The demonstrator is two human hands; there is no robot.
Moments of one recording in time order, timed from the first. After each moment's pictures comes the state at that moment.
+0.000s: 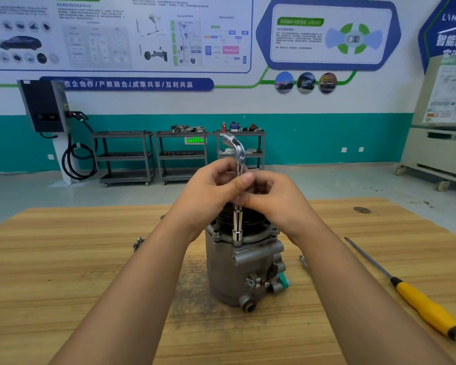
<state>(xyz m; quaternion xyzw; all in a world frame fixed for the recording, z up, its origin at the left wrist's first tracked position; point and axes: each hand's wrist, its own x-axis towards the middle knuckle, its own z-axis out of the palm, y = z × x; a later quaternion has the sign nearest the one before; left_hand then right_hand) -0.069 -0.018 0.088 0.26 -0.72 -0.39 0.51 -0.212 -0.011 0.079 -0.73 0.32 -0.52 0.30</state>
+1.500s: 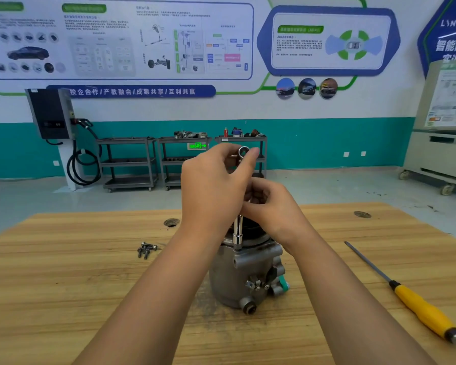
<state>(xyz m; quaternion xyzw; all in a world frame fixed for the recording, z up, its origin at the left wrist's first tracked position) -0.096 0.022 0.118 0.42 -0.65 0.01 0.64 -0.206 -0.005 0.075 -0.71 0.38 -0.53 0.27</state>
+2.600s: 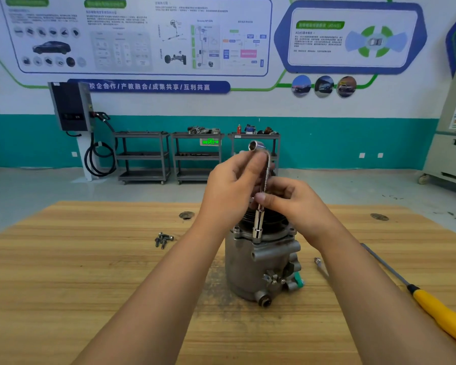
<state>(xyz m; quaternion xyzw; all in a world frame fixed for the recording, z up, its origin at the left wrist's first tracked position) -0.078 0.004 0.095 0.28 -0.67 -0.31 0.62 -0.211 -0.002 0.079 -0.72 0.34 -0.50 0.34</state>
